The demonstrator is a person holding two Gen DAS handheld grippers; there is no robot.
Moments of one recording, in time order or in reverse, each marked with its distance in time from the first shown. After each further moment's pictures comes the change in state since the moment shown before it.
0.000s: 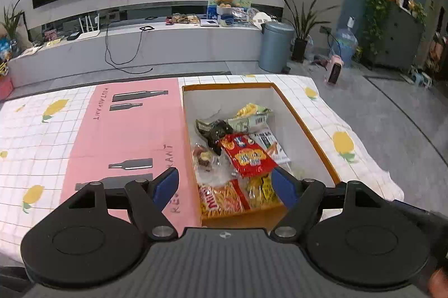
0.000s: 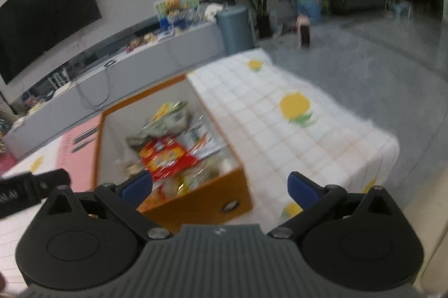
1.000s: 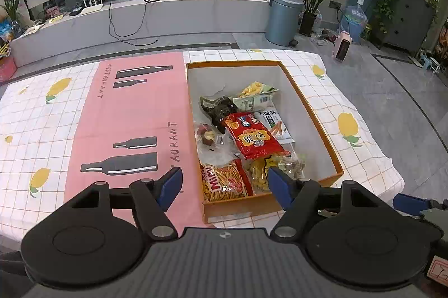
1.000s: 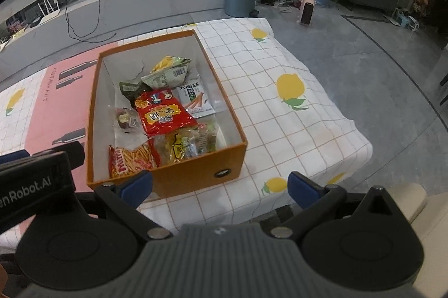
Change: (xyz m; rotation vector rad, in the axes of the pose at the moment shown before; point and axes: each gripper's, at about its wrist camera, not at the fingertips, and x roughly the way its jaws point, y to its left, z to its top) left arm 0.016 0.000 0.015 -0.032 0.136 0.025; right arm 0.003 0.060 0.018 -0.242 0.173 -0.203
